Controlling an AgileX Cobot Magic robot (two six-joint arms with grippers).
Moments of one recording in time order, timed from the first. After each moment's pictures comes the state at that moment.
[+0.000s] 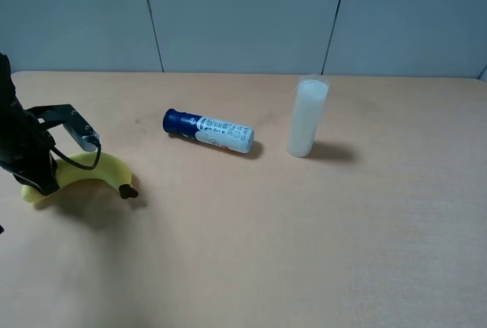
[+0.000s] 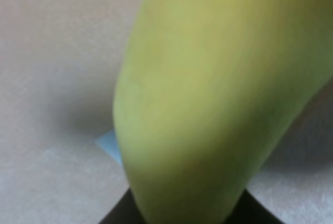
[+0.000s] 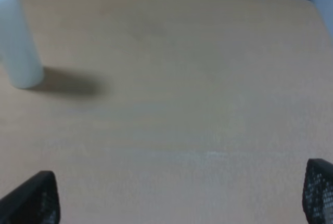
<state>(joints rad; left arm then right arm) -0.01 1.82 -0.86 0.14 0.56 0.66 0.05 -0.01 -0.50 -0.02 1.02 -0.02</state>
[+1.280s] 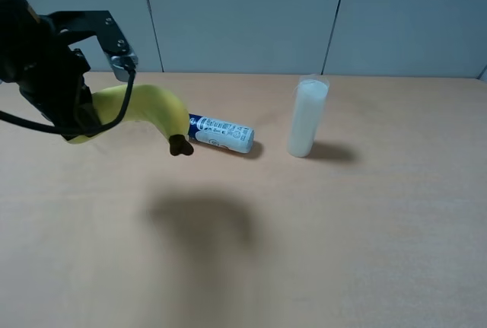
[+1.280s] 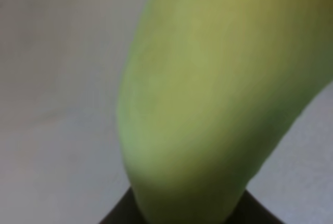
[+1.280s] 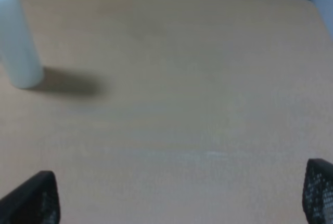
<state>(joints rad) -0.38 1.49 -1.05 -0.02 0.86 0.69 0.05 -0.01 -0.50 -0.02 1.02 -0.02</state>
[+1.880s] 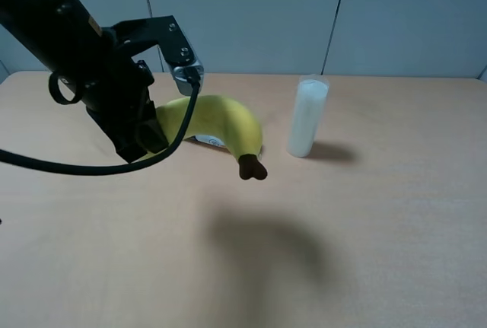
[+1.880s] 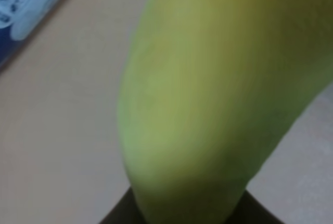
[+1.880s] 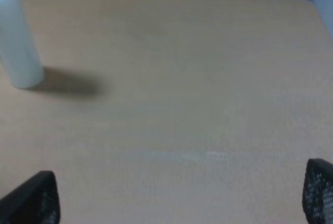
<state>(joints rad) -0.58 1.53 -1.05 -0.18 0.77 0.69 0.05 -0.01 -0.50 -0.02 1.02 -0.02</state>
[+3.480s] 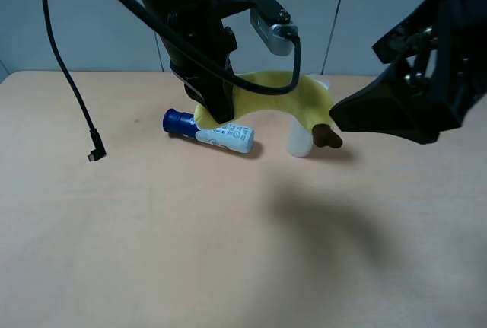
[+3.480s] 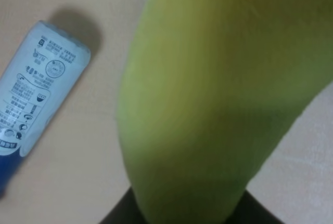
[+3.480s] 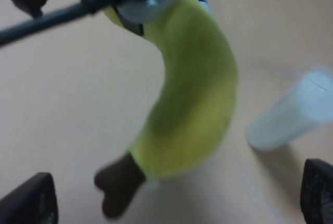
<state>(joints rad) -0.68 1.83 -1.55 -0.16 1.03 0.64 0.73 1.05 -0.99 0.14 0.83 -0.31</state>
